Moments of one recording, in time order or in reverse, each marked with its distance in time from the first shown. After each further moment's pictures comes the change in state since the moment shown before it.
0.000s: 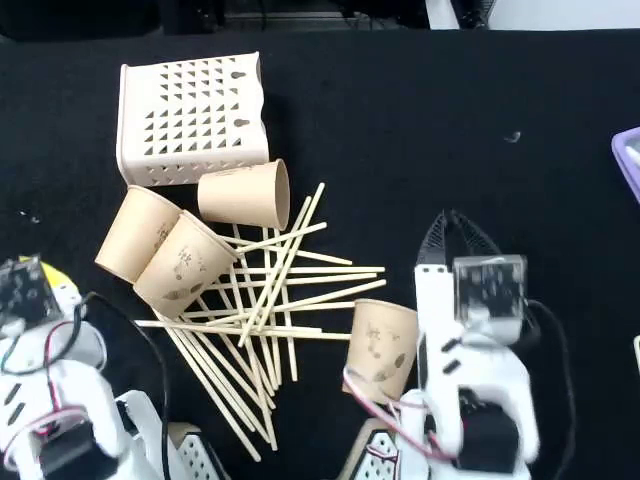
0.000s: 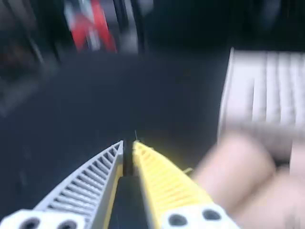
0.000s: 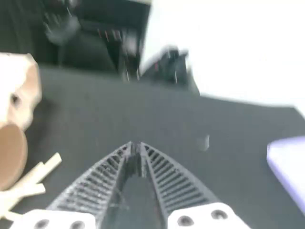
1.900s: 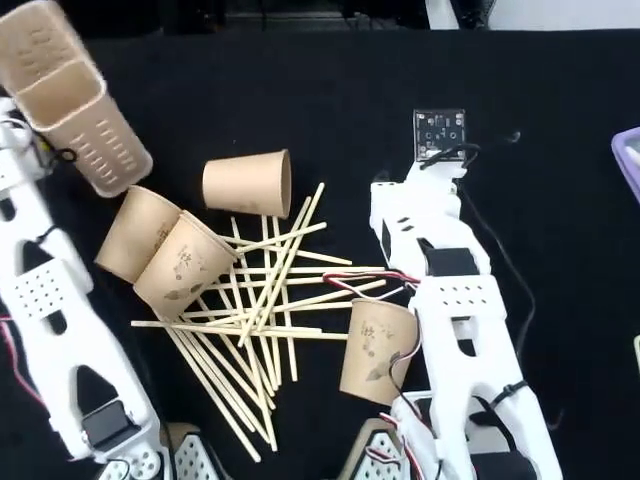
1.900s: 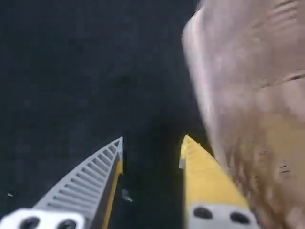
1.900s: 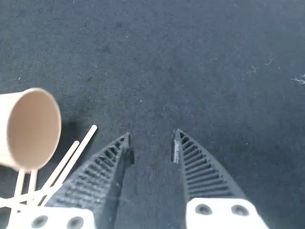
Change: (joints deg) left arm -0.3 175.6 -154.5 23.3 4.0; right arm -7.5 69.0 -10.0 -31.9 -13.6
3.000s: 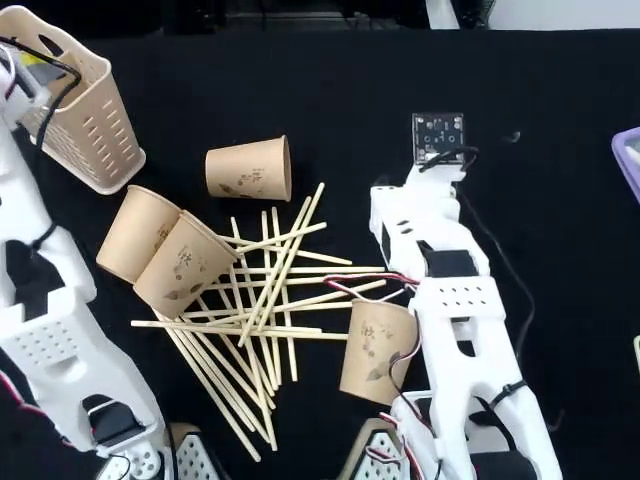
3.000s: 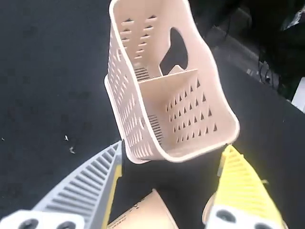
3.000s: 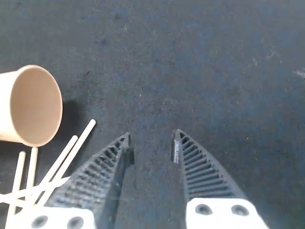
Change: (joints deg) left arm 8.0 -47.0 21.3 11.4 22.1; right arm 0.0 0.0 1.1 0.0 0.0
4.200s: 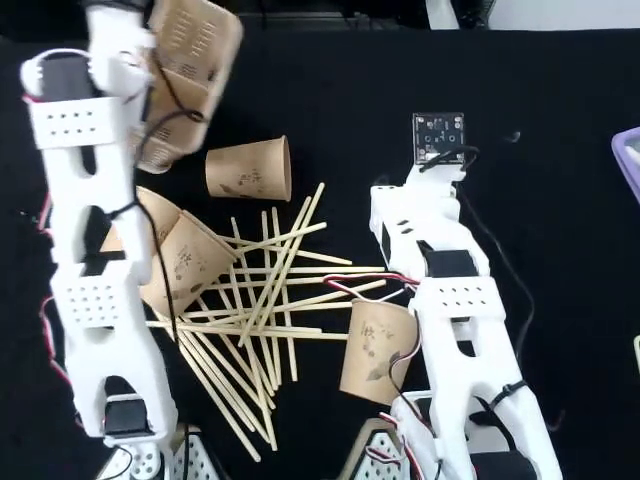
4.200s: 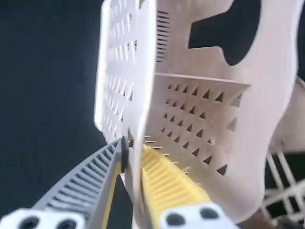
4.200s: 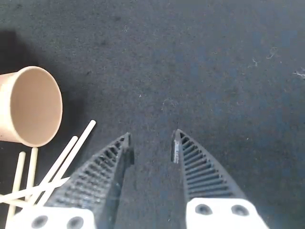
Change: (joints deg) left arm 19.3 12.8 -1.9 0.4 -37.0; right arm 0.0 0.0 0.0 -0.2 0.0
